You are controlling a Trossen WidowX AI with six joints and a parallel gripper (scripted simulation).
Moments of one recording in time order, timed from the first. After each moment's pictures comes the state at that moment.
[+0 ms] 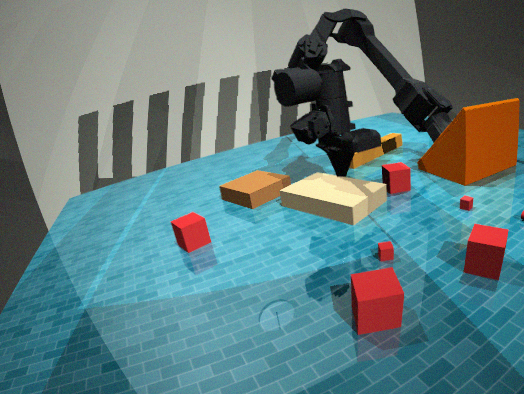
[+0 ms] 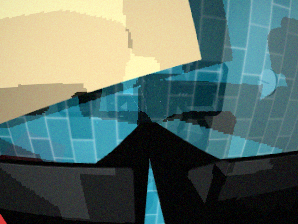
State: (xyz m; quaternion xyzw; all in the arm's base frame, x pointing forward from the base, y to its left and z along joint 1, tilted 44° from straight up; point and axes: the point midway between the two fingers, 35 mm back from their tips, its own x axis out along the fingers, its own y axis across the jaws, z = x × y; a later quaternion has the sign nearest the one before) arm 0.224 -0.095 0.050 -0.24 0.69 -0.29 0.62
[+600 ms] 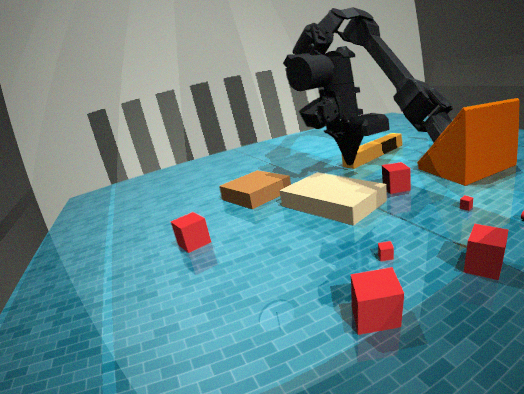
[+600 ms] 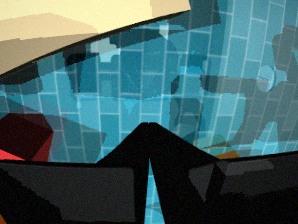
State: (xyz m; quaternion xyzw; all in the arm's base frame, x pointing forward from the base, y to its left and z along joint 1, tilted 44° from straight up) arm 0.205 -0.077 0.068 -0.24 0.69 -0.29 0.62
